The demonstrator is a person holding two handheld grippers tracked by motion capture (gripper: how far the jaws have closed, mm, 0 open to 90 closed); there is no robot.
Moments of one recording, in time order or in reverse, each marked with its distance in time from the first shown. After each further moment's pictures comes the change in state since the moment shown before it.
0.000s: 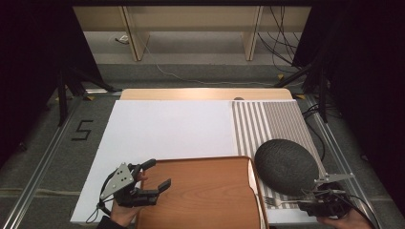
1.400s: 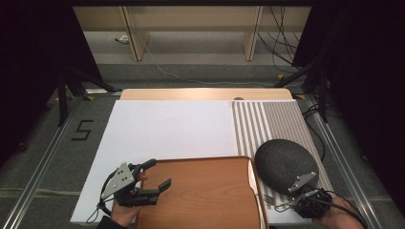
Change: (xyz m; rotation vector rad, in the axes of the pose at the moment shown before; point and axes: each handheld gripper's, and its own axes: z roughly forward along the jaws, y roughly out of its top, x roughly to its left) left arm 0.000 0.000 0.001 0.006 0.005 -0.001; right arm 0.045 0.027 0.013 0.241 -0.080 -0.390
